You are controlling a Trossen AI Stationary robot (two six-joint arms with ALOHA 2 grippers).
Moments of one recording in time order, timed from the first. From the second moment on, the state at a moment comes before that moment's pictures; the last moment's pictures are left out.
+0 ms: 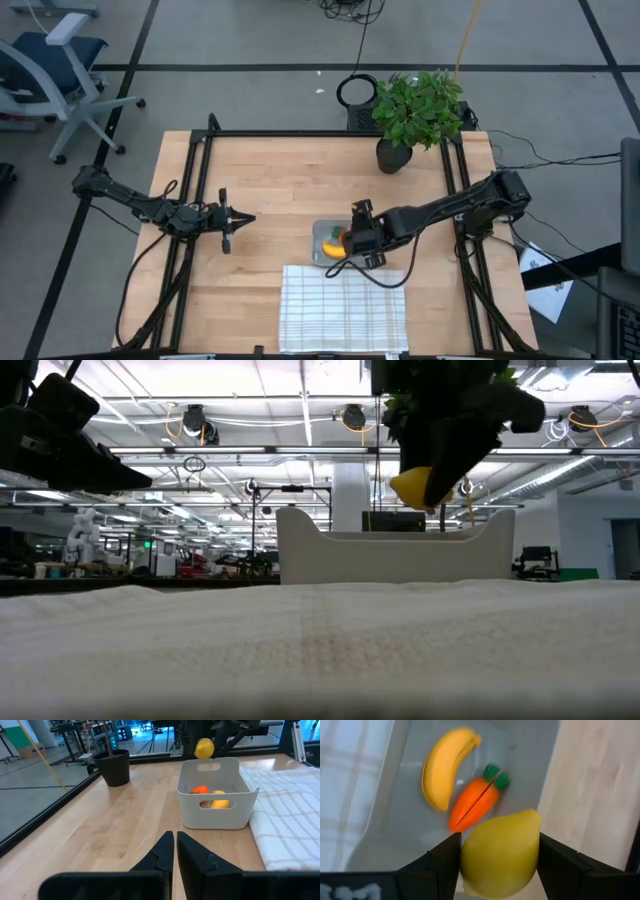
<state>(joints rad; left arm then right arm) -0.38 0.33 0.04 0.06 -0.51 -0.01 0.27 1.71 1.32 -0.92 0.34 -0.07</state>
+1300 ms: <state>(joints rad) -0.38 0.33 0.04 0.06 -0.50 -0.04 0.35 1.76 1.32 -0.91 0.39 -0.16</state>
